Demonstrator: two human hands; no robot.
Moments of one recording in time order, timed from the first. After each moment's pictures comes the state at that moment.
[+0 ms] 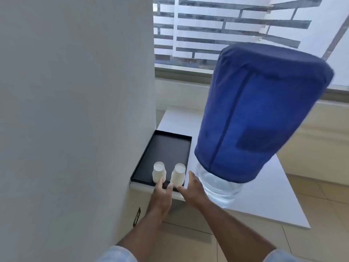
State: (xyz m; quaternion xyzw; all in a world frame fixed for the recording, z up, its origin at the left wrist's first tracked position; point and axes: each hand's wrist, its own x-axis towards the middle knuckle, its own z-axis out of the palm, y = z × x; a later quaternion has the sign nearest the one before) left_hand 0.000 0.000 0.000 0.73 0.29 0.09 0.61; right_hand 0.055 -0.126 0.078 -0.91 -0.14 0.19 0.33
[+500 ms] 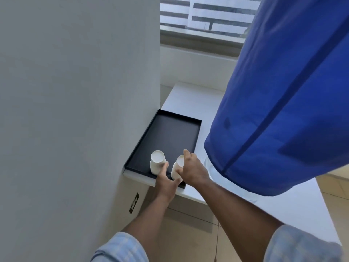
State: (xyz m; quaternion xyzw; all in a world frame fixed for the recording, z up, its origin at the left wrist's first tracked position) left_hand 0.097 0.011 -0.084 0.68 0.36 0.07 0.63; right_hand 0.176 -0.071 0.002 -0.94 -0.23 0.17 0.17
